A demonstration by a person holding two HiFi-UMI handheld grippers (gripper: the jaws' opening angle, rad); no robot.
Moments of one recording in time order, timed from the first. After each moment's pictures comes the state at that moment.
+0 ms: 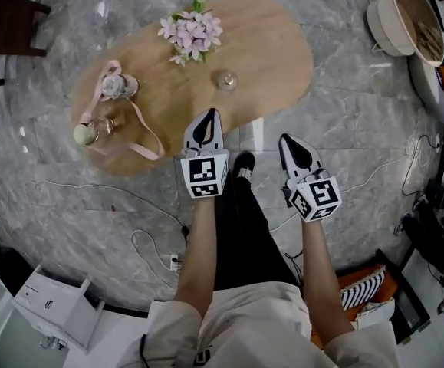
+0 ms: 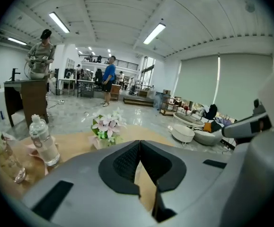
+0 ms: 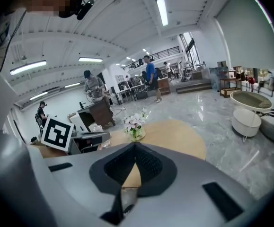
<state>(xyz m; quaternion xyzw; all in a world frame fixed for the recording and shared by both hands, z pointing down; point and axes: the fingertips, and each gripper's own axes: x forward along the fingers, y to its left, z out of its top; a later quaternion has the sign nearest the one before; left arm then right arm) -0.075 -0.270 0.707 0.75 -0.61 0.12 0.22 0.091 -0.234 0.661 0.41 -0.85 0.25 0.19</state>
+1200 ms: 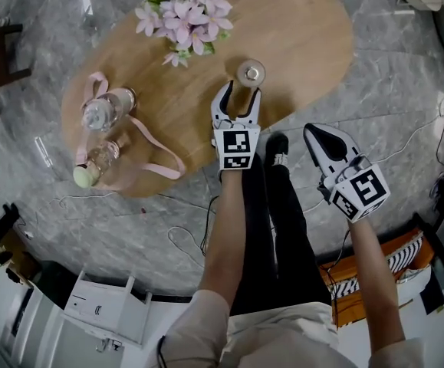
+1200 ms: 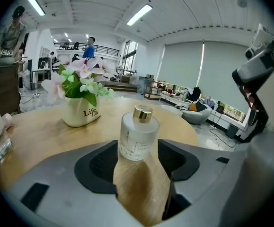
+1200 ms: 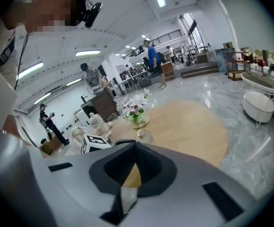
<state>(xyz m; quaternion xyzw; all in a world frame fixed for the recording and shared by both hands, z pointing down) -0.048 -0.326 0.899 0.81 -0.50 0.19 0.23 0.050 -0.265 0.756 0.35 -0.85 0.32 0.22</state>
